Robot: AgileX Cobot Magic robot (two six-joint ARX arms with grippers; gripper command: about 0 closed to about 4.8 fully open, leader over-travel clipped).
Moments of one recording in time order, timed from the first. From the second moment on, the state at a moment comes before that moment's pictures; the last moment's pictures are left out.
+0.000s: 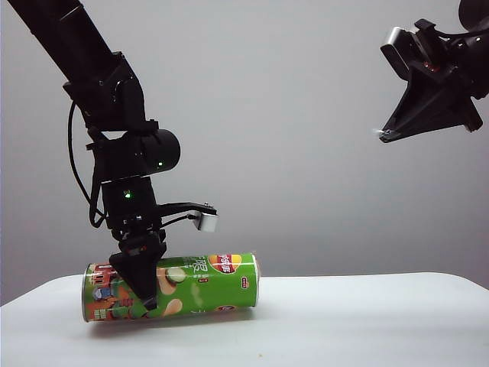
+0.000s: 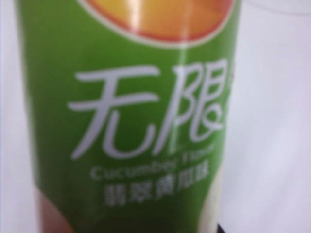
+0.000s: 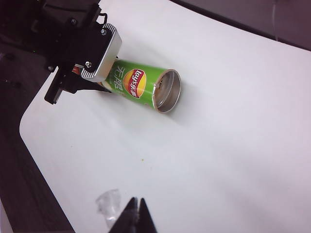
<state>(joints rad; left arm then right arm) -0.37 2.15 1.50 -0.72 0.16 0.95 0.06 1.52 1.18 -0.67 -0.78 -0.26</state>
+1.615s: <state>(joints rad) -0.39 1.16 1.31 -0.93 -0.04 0.55 0.06 1.11 1.18 -0.83 -0.86 -0.16</state>
